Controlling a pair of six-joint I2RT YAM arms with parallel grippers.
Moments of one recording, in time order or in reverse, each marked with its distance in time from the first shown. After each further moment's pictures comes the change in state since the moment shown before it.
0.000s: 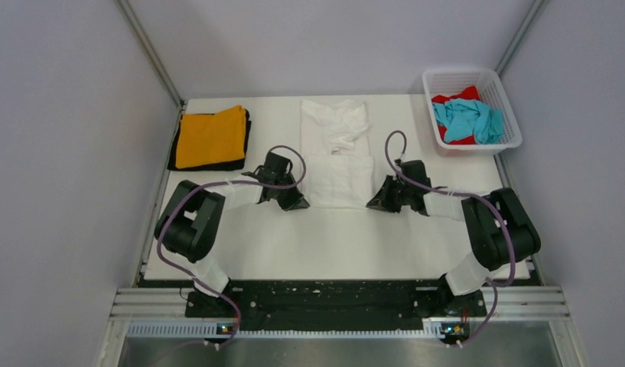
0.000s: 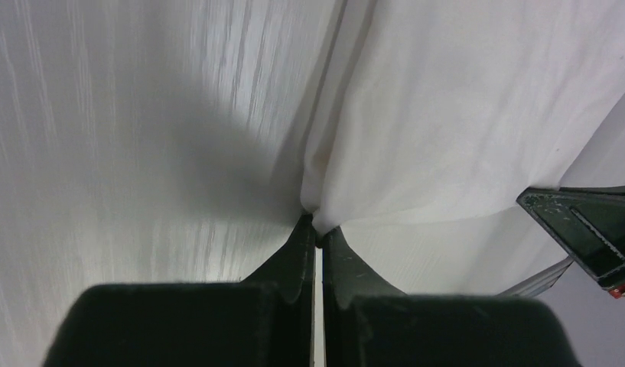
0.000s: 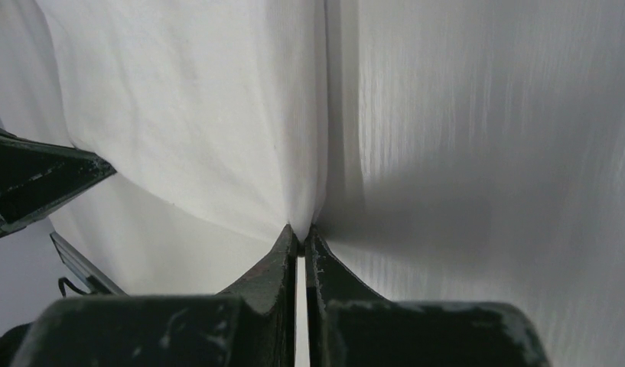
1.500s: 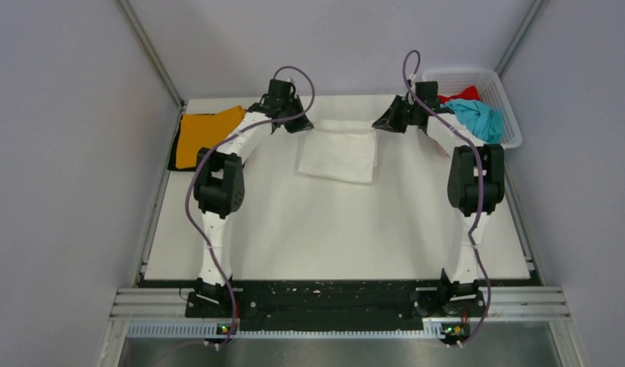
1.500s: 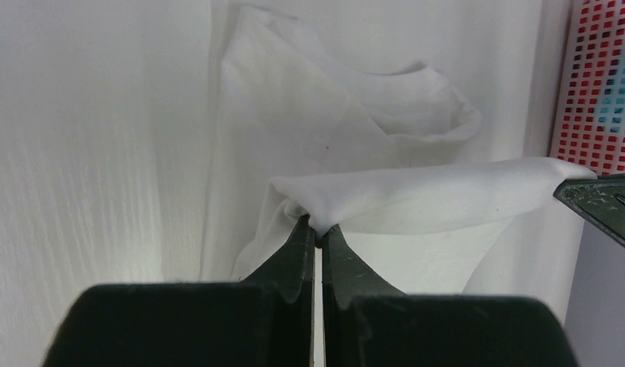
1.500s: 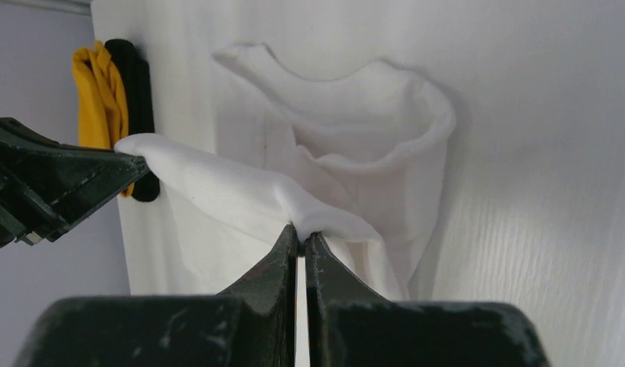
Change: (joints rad) left arm 0.146 0.498 1.038 -0.257 -0.018 0.297; right arm -0.204 0.511 1.036 -0.339 -0.161 -0.109
